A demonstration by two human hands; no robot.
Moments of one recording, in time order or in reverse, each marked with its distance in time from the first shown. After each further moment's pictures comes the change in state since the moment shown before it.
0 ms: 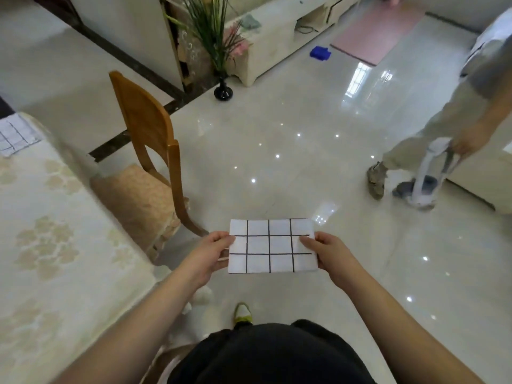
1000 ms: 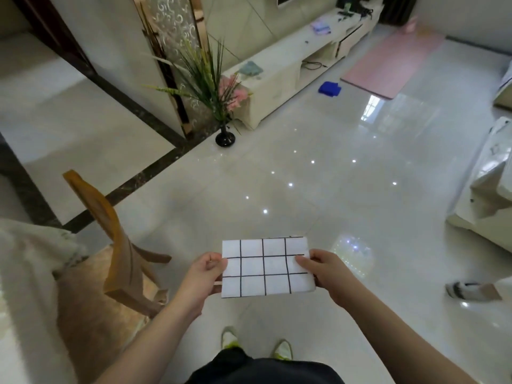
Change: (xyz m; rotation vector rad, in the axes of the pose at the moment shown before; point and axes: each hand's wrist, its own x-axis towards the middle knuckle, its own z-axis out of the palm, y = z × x) left_hand 0.220 0.225 0.104 0.076 0.151 0.130; right_hand 0.284 -0.208 -0.080 -0.014 -0.152 -0.014
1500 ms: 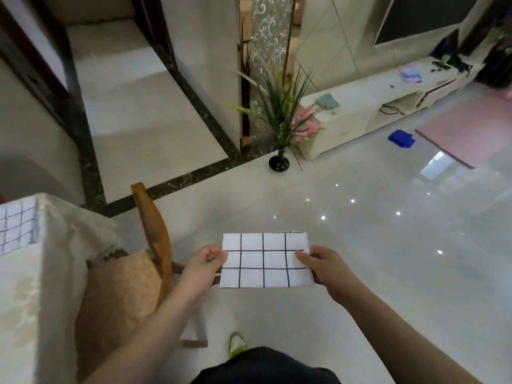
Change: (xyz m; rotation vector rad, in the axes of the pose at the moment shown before) left_hand 0.121 0.097 -0.127 -0.235 0.264 0.097; right_hand 0.170 -0.154 0.147 -0.211 -0.178 -0.070
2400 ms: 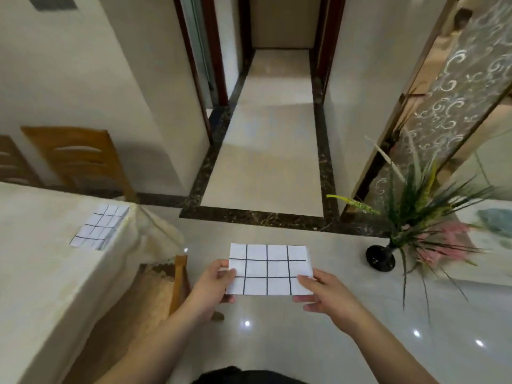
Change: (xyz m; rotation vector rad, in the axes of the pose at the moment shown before) left_hand 0.218 0.139 -0.032 -0.152 0.510 -0.041; right_hand 0.316 -0.237 0.097 -0.284 -0.699 0.037
